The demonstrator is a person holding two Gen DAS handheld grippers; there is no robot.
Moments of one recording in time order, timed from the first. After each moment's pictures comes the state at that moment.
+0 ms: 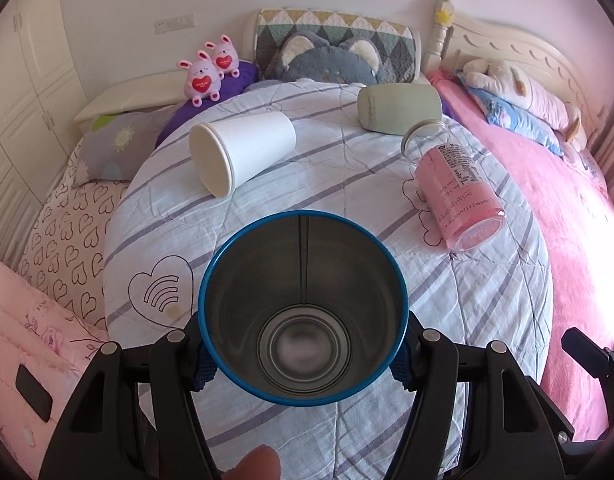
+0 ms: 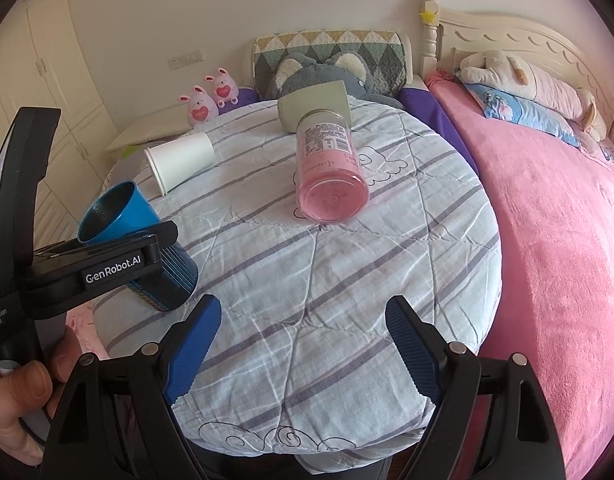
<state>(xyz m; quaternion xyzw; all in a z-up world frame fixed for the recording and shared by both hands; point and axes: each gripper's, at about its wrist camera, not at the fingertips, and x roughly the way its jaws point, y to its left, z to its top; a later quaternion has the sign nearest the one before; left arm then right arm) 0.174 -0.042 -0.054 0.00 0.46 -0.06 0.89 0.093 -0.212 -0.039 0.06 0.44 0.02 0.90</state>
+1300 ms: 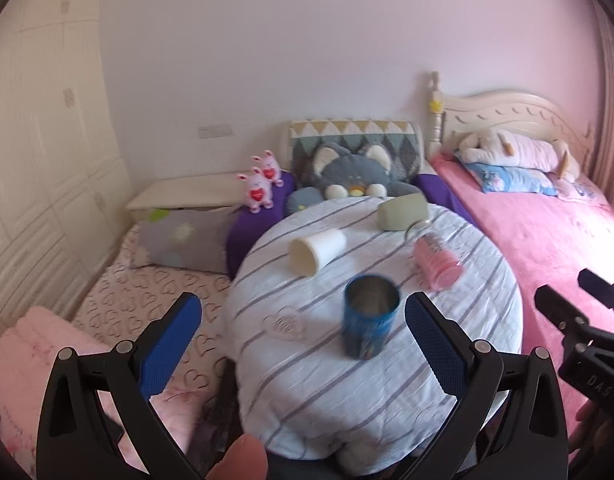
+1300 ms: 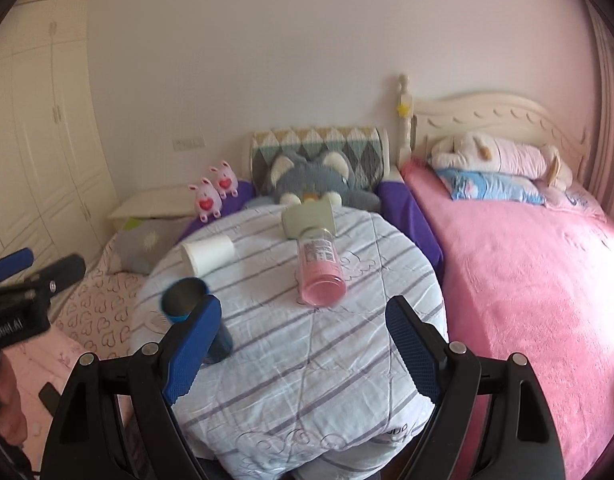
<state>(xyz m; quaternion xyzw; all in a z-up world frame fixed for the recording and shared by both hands) 0.015 0.028 0.081 0.05 0.29 -0.02 0.96 -0.003 -0.187 0.062 0.04 0.27 -0.02 0.96</state>
